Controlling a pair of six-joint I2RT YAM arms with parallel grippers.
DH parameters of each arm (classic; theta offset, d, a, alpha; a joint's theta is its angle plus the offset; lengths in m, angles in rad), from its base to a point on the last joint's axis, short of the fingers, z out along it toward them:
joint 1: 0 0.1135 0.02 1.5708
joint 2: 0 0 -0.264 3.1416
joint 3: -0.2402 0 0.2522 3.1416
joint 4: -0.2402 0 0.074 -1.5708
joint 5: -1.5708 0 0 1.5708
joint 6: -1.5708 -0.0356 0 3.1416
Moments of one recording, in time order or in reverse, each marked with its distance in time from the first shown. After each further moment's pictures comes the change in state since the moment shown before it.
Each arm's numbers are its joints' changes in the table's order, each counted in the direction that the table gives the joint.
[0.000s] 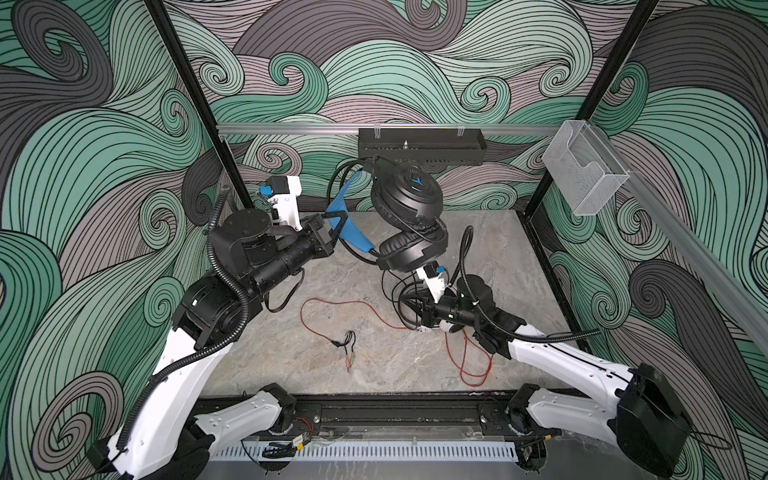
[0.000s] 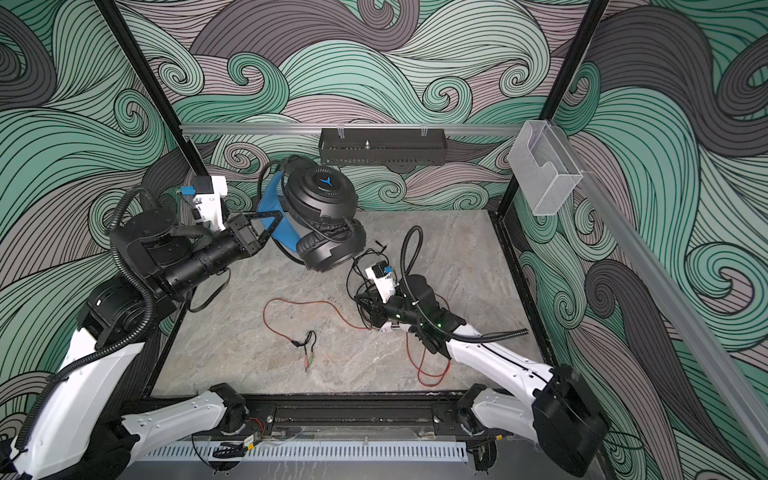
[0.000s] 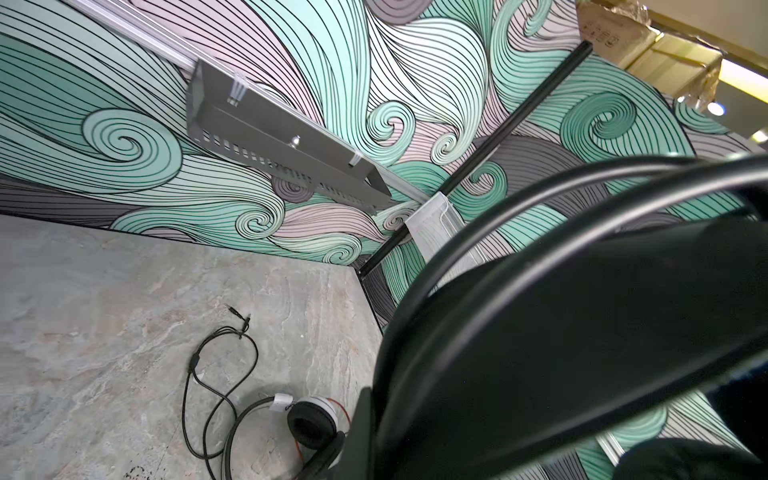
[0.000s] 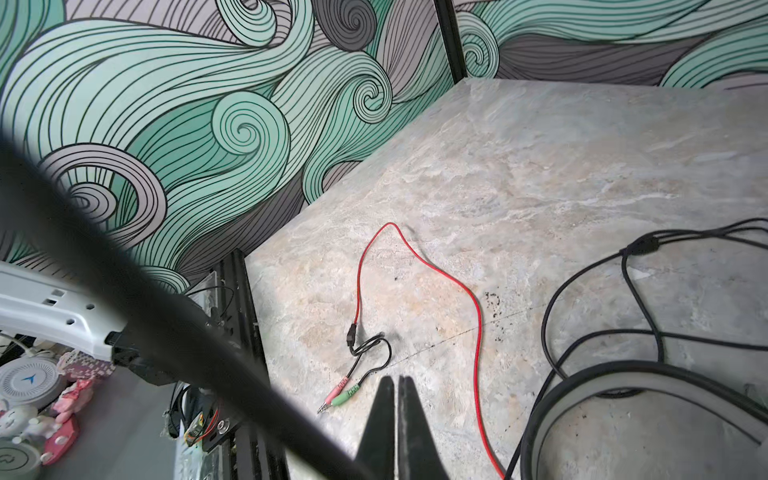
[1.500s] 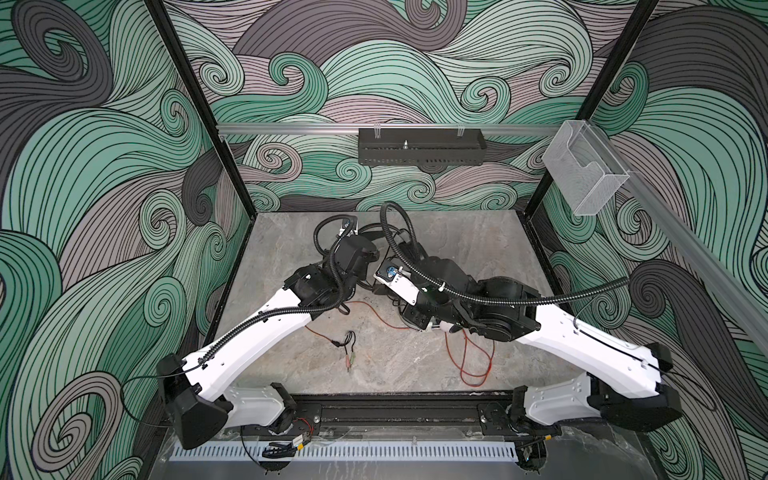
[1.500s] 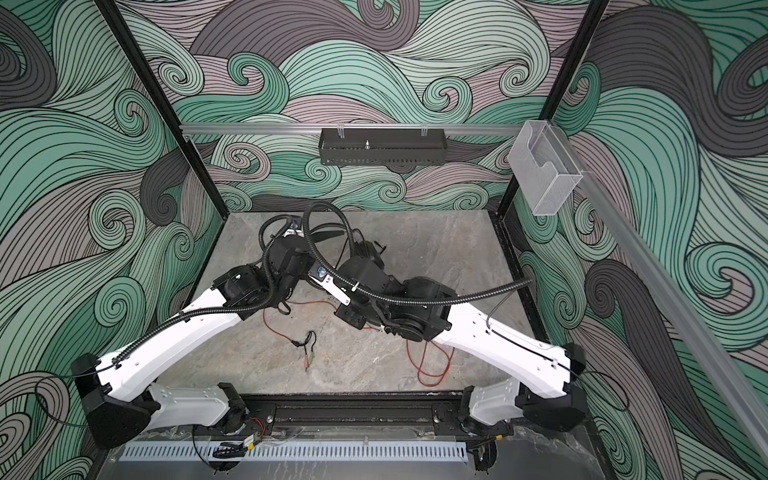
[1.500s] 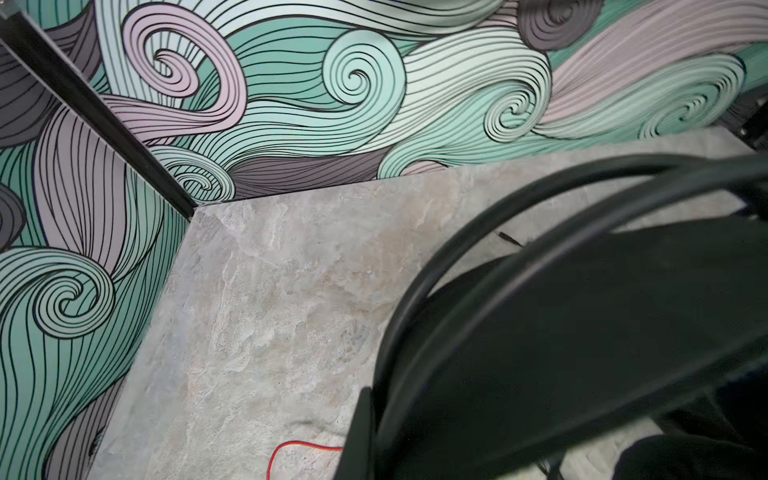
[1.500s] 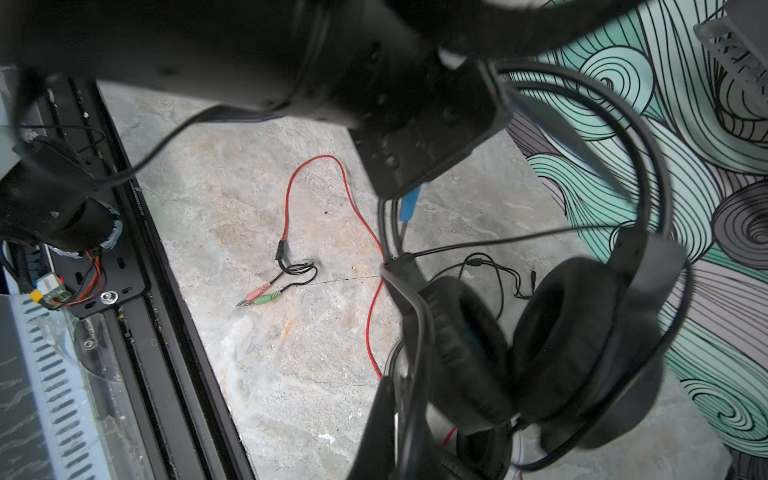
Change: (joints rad) left arm -0.225 -0.178 0.369 -0.014 0.696 -0.442; right arm 0.428 -0.262 -1.003 -1.134 -0.674 0.407
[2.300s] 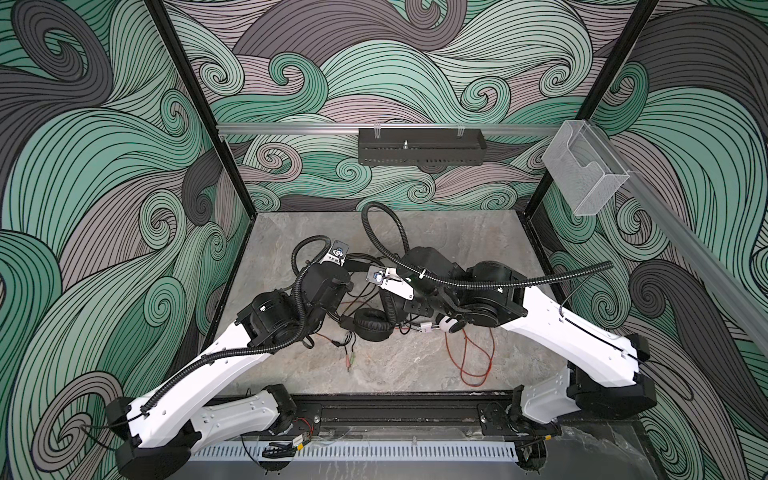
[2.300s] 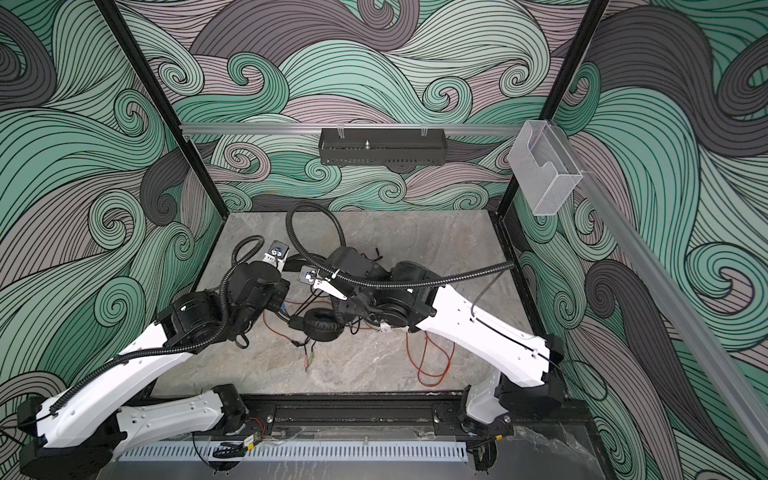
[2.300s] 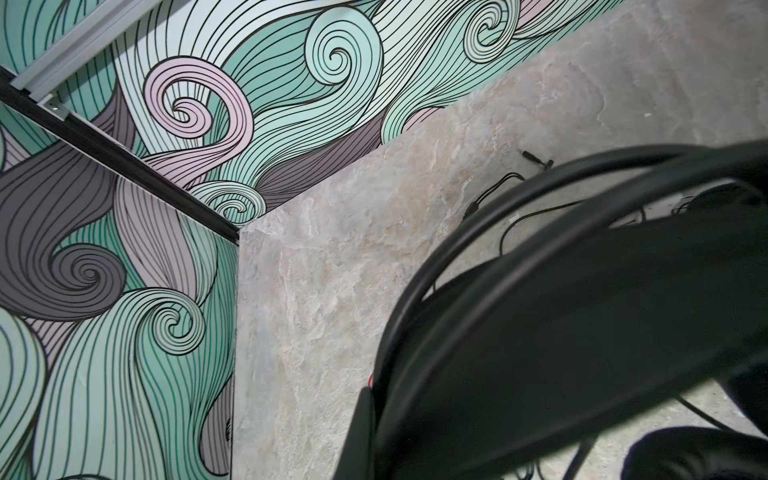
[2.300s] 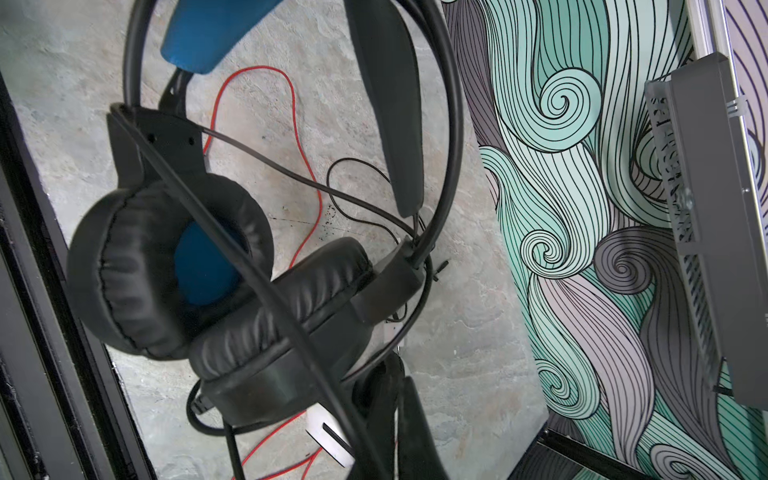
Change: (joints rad) left arm -0.055 0.226 0.027 -0.271 0.048 -0.197; right arm -0.010 -0.130 -0.223 -0.204 -0.141 0.270
